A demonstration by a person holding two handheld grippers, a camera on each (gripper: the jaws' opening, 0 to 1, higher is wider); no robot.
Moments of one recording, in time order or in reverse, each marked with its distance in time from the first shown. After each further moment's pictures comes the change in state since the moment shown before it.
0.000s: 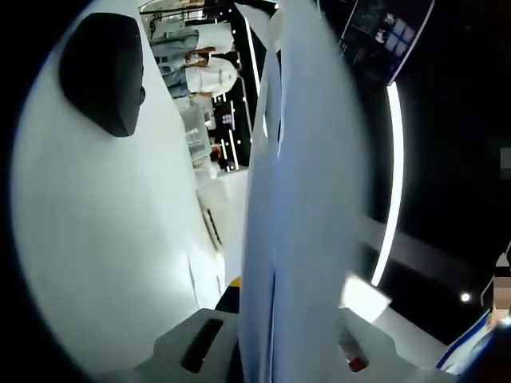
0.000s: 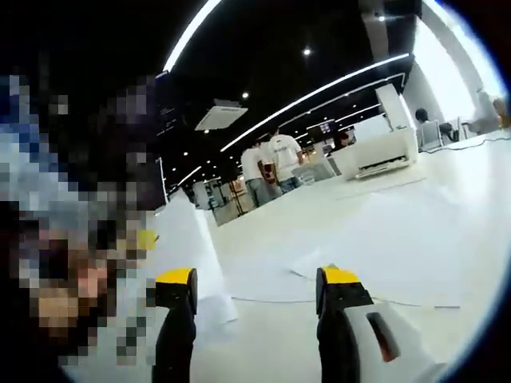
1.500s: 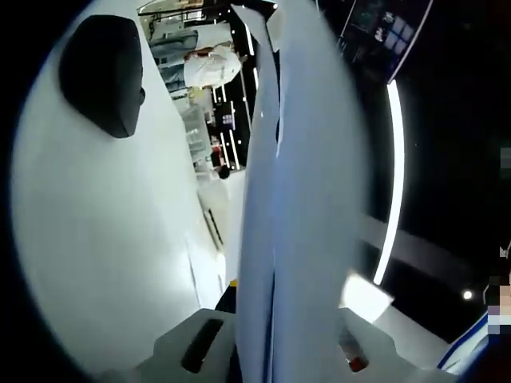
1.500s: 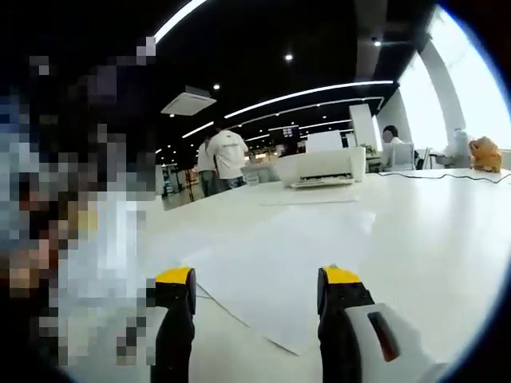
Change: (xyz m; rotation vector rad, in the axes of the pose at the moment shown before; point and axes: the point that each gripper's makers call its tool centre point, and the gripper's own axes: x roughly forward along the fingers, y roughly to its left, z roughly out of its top) left arm 0.000 -0.003 -0.006 0.017 0.004 0.009; right arm -0.035 -0.127 0.020 -0.114 0.052 -0.242
